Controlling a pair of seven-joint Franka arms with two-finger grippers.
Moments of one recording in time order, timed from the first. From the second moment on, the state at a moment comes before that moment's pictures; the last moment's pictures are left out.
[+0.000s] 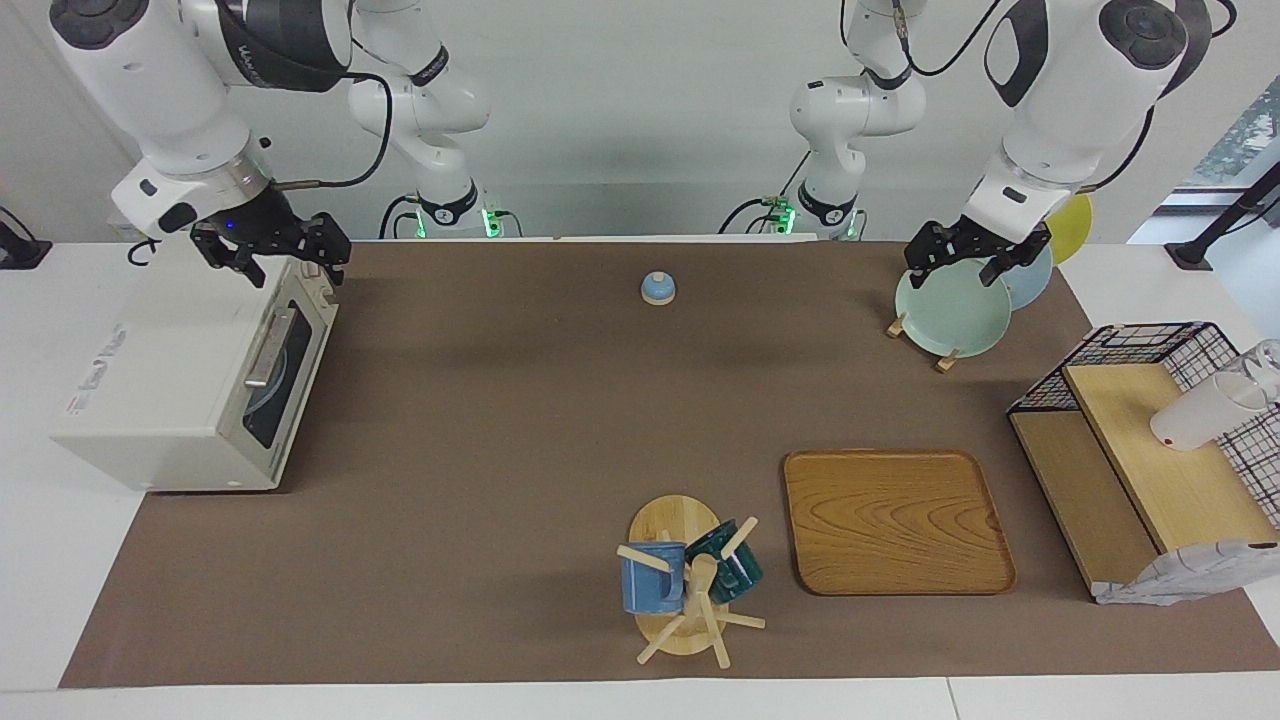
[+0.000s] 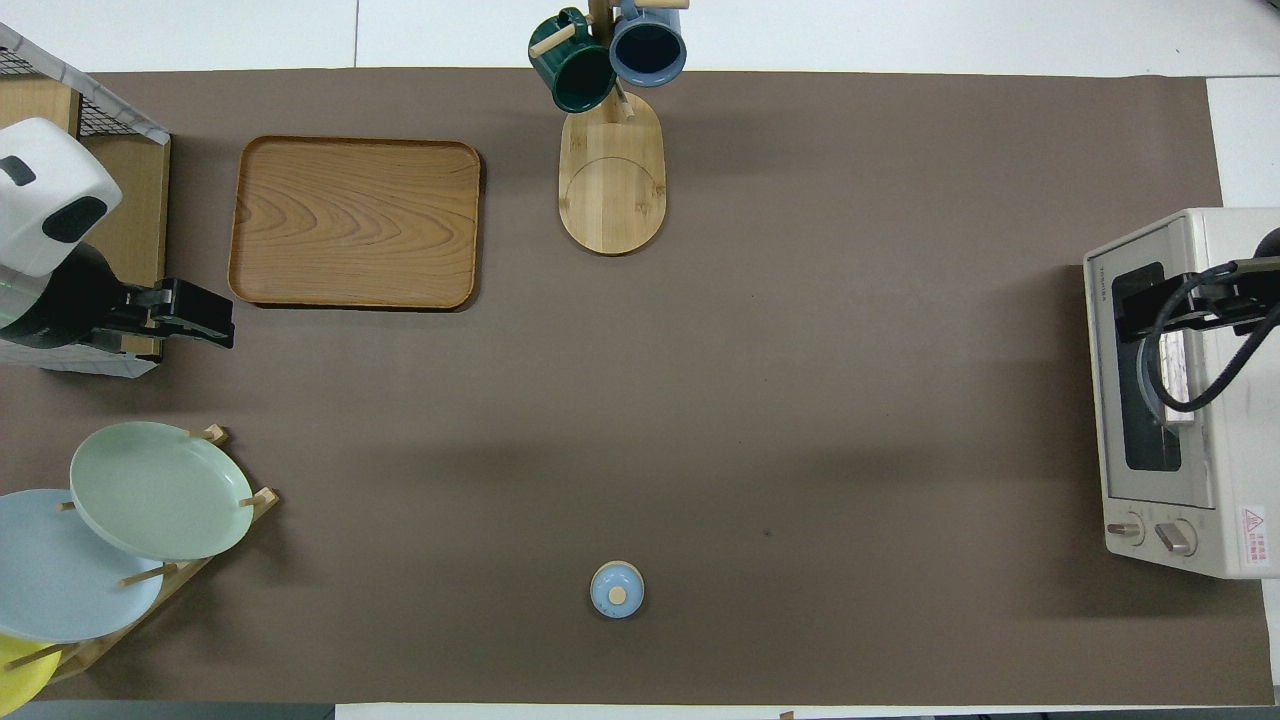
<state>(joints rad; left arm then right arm) -0.02 -0.01 -0.13 -1.65 -0.01 1.55 -0.10 0.03 0.01 -0.07 -1.60 -0.02 1.51 -0.08</state>
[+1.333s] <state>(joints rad) -0.02 -0.01 -0.13 -1.65 -0.01 1.55 -0.10 -0.03 -0.05 -0.08 -1.88 -0.13 1.81 -0.06</state>
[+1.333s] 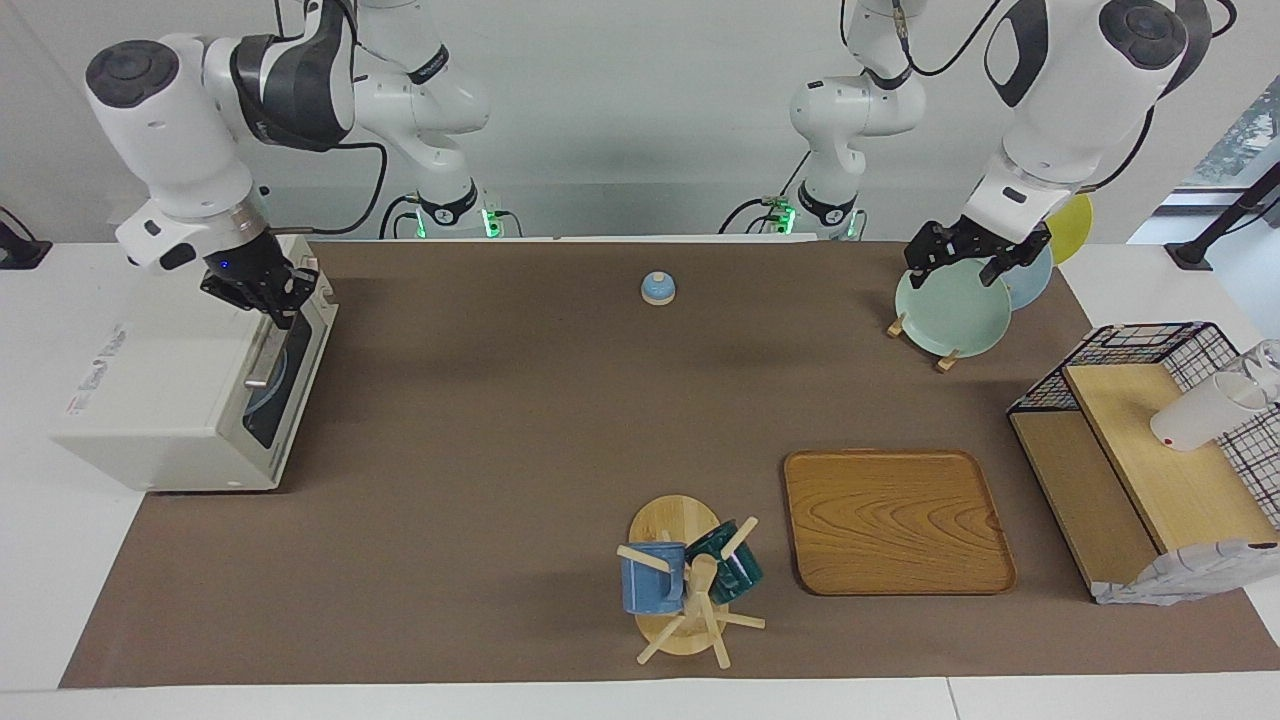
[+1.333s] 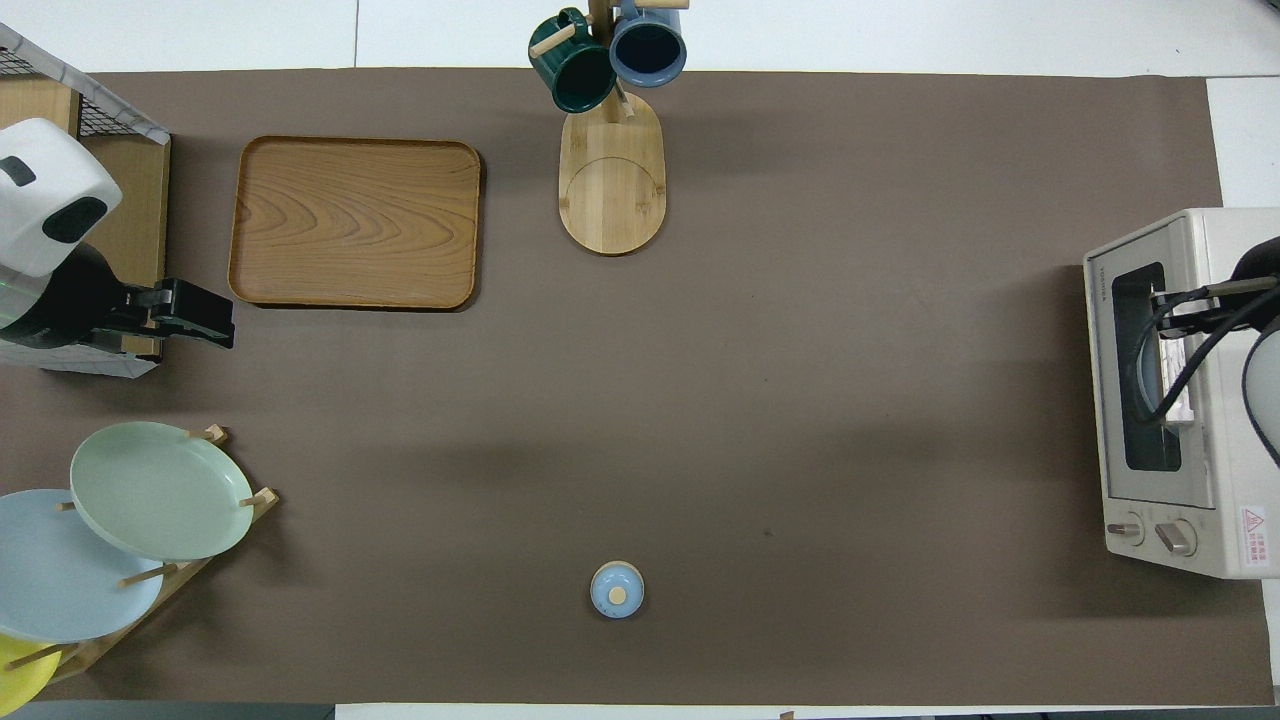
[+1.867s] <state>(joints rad) -0.02 -0.01 -0.13 -1.65 -0.01 1.58 -0.10 -0.04 -0.05 -0.08 -1.95 -0.19 1.83 -0.02</state>
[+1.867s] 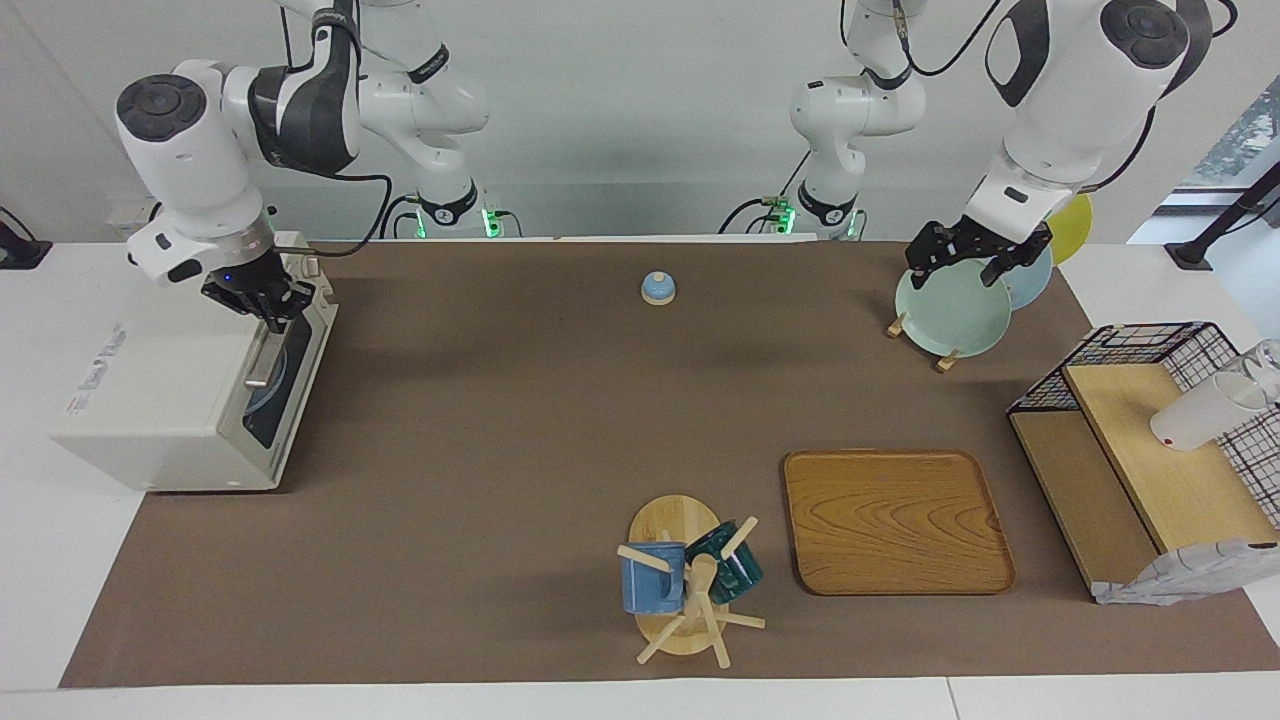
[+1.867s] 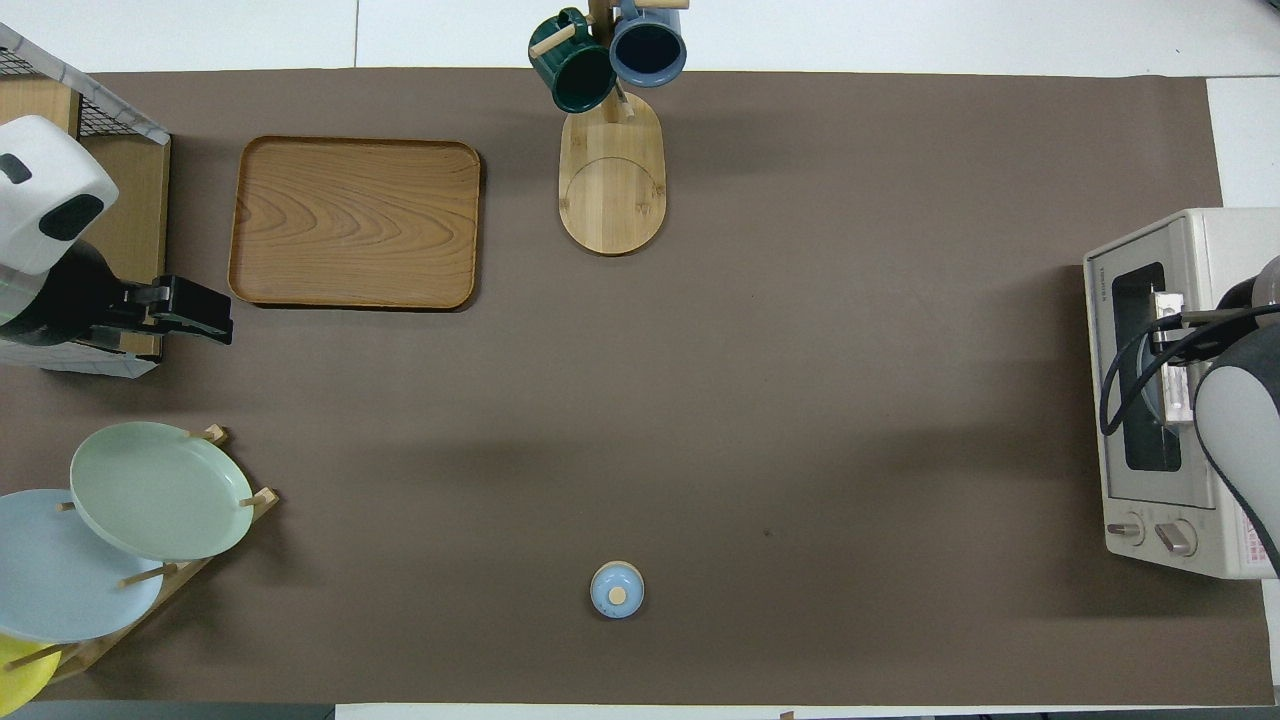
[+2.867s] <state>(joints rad) 0.01 0.18 -0.13 -1.61 -0.01 1.87 -0.10 -0.07 -0.07 -0.07 -2.05 -0.20 1.94 -0.05</state>
